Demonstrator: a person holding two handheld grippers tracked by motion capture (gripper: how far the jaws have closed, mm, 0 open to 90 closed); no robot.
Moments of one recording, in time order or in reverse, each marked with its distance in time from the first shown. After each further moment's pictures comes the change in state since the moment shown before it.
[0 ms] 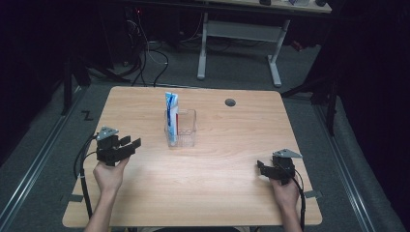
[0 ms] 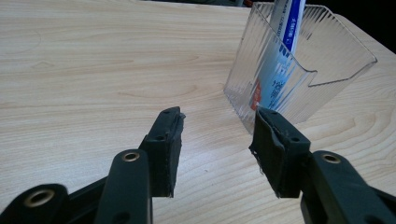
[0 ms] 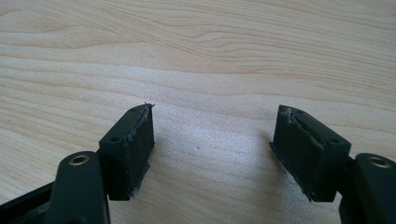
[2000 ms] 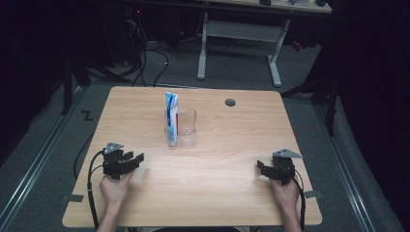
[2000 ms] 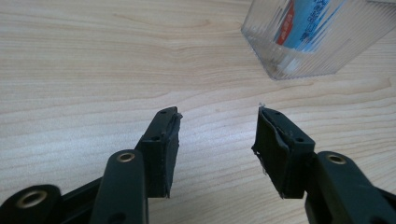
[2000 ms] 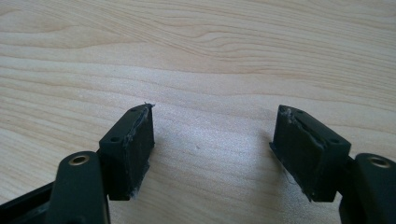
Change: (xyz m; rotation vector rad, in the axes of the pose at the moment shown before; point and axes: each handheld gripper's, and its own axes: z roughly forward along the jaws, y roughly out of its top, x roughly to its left) left arm 0.004 -0.052 0.021 0.090 0.026 -0.066; right arm 0.000 0.000 0.000 0.000 0.000 -0.002
